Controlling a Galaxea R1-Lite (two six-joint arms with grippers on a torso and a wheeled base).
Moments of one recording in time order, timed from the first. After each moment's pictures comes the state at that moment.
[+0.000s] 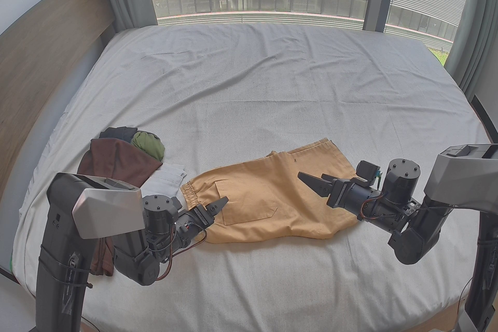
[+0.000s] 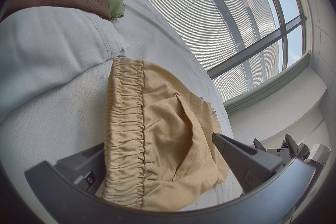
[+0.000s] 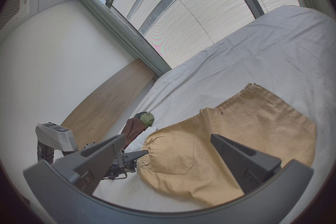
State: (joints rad) left arm -0.38 2.56 -0.74 -1.54 -0.14 -0.82; right arm 0.40 2.24 -0.62 -1.54 0.31 0.51
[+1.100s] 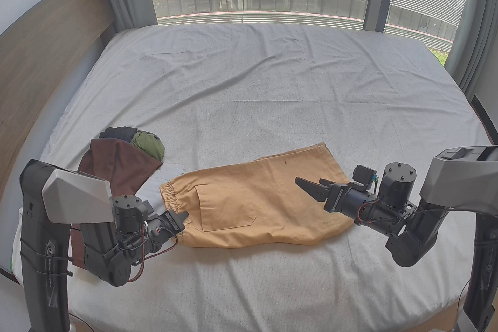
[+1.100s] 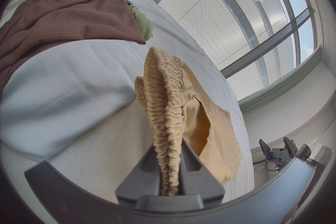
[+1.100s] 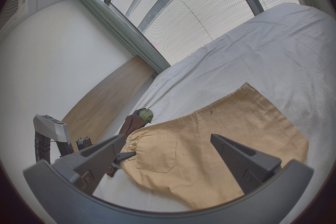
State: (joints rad) left arm -0.26 2.45 -0.53 -1.52 -0.15 -0.74; right arm 0.41 2.27 -0.62 -1.54 0.31 0.51
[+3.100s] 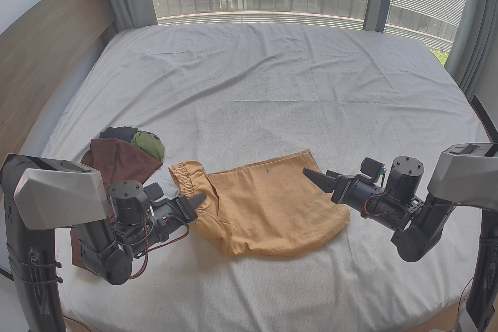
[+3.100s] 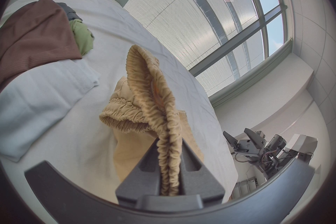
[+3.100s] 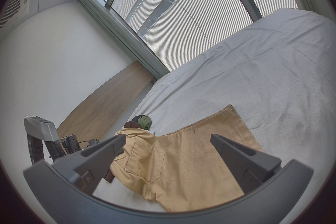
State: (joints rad) left arm -0.35 2.29 -0.52 -1.54 -0.23 -0.70; right arm 0.38 2.23 -0.62 -1.54 0.31 0.51
